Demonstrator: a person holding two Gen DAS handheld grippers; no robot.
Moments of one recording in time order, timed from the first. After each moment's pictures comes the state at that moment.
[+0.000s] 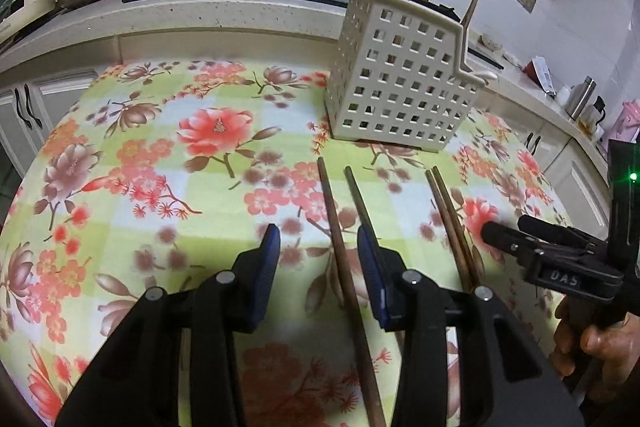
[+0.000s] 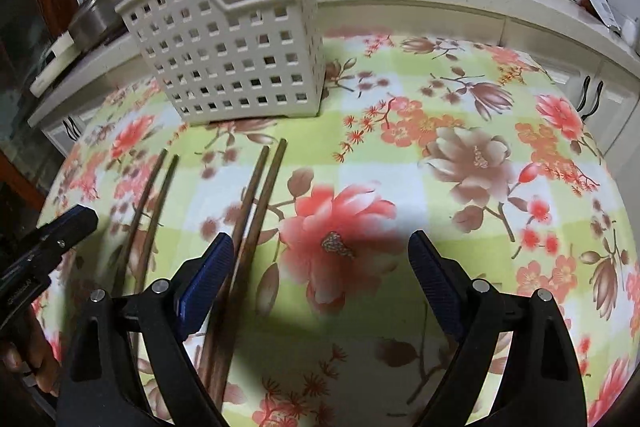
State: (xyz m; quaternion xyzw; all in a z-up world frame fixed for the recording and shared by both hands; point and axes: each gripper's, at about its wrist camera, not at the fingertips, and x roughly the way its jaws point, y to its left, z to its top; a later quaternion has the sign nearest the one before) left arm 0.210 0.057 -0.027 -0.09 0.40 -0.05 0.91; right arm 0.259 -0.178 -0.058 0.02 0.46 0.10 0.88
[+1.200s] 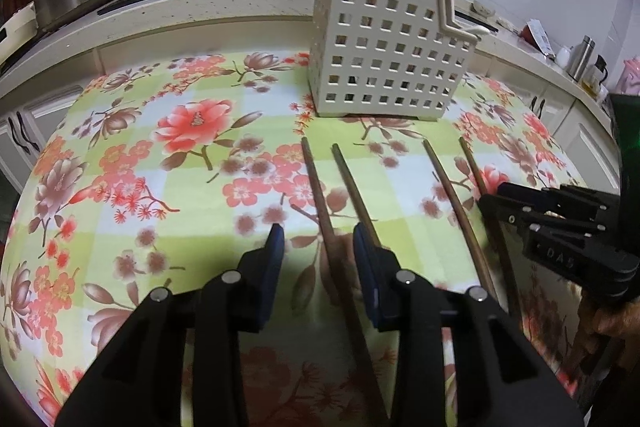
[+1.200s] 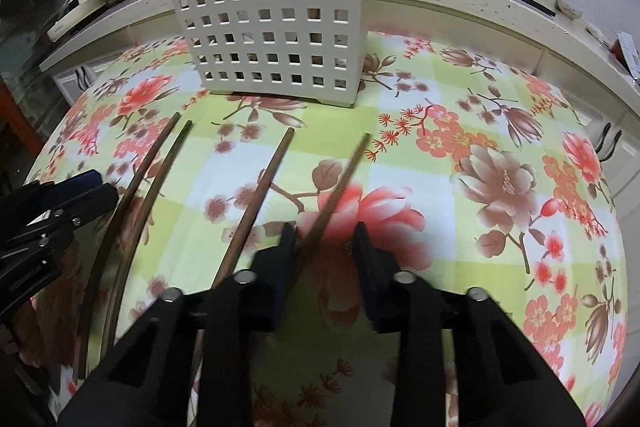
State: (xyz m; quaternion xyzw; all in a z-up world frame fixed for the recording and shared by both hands) left arm 0.219 0.034 -0.040 -0.03 0.42 -0.06 0.90; right arm 0.263 -0.161 -0.063 -0.05 0.46 0.15 0.88
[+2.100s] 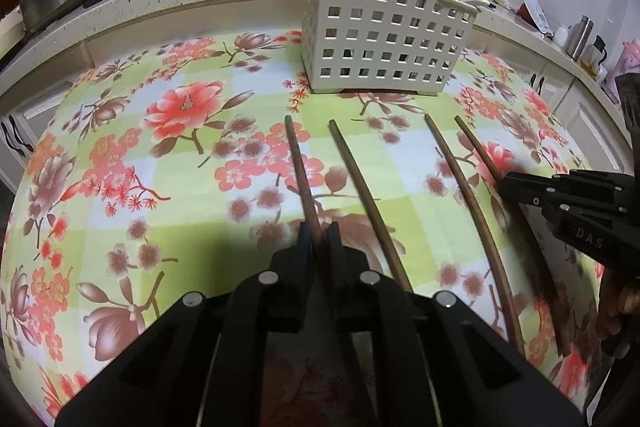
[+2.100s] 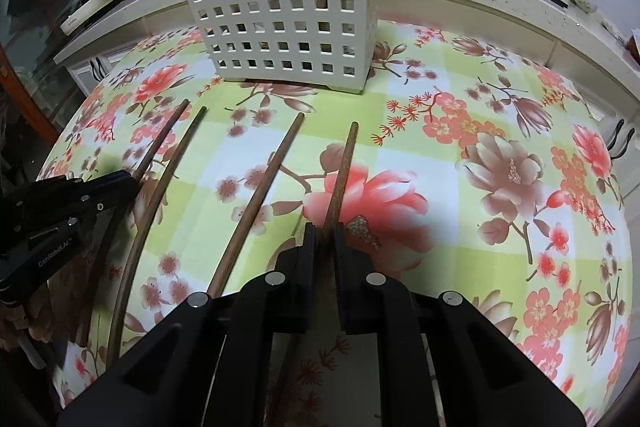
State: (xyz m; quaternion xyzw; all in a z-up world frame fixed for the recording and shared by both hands) left arm 0.223 0.033 -0.051 -0.01 0.45 -0.07 0.89; right arm 0.259 -0.168 -0.062 -0.05 0.48 0.17 0.86
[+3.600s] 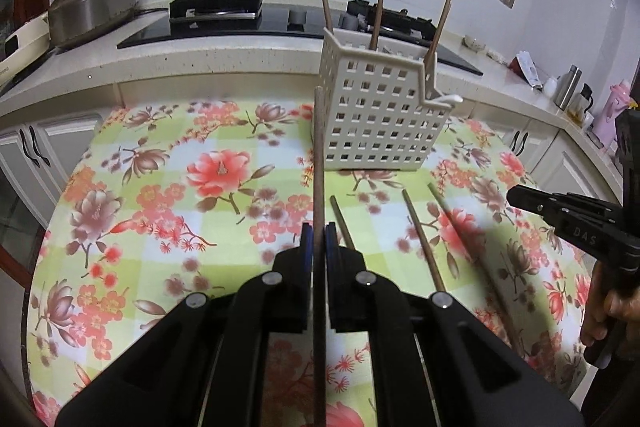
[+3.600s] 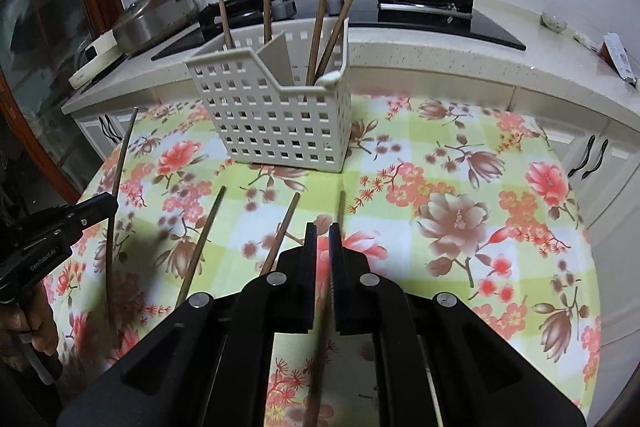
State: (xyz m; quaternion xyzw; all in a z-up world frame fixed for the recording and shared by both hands) left arm 0.192 0.054 0.026 -0.06 0.37 -0.06 0.92; right arm 0.238 -0.193 0.014 0.00 0.40 0.16 0.90
